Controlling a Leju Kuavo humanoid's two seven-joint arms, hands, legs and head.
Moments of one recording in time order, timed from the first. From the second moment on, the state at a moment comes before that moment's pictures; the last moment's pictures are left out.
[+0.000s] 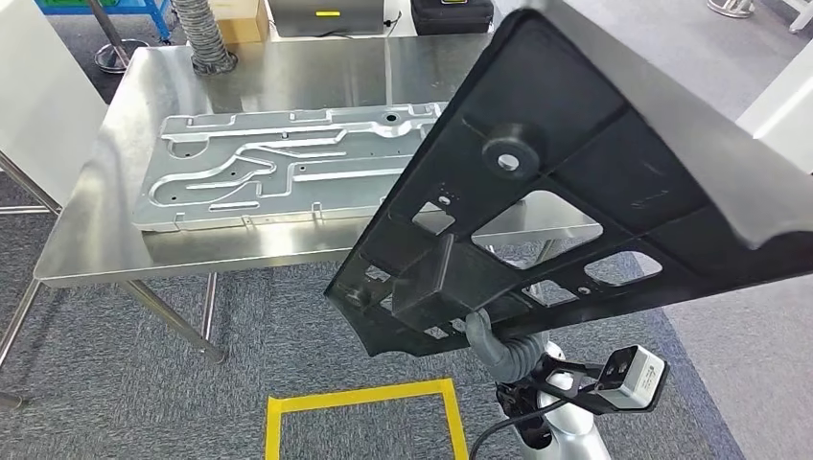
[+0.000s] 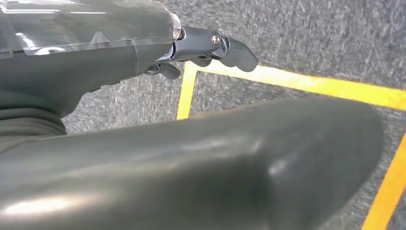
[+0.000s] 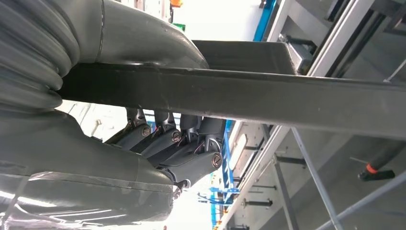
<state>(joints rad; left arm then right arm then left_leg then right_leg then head) -0.10 -0.09 1.28 -0.21 -0.92 0.02 -0.28 -0.11 0.04 0.31 -1.81 -0.20 0.41 -0.69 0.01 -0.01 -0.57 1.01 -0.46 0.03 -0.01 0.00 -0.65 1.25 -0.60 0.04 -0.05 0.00</state>
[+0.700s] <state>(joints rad) -0.09 -0.09 1.28 -0.21 -0.93 0.02 -0.28 -0.11 0.04 0.27 -1.83 -0.25 0.40 -0.68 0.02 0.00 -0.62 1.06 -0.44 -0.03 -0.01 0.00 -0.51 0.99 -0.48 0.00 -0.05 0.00</state>
